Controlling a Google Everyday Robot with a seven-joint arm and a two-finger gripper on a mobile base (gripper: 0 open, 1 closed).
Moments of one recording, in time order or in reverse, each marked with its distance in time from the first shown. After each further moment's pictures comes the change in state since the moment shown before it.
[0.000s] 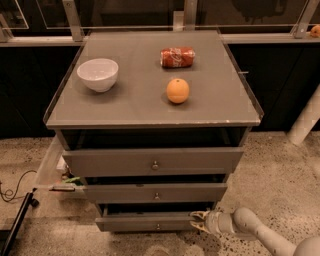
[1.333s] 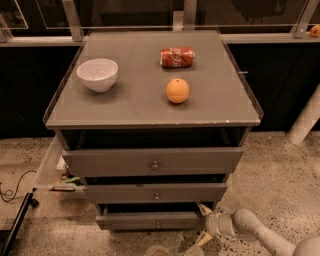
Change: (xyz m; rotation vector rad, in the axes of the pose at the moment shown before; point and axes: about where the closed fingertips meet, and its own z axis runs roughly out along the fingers) arm 0.000 0.000 0.000 -0.001 0.000 0.000
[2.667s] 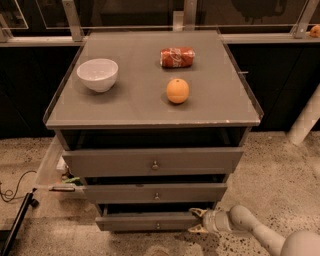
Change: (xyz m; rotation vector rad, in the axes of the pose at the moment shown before) arm 0.007 -0.002 0.019 -0.028 0.010 0.009
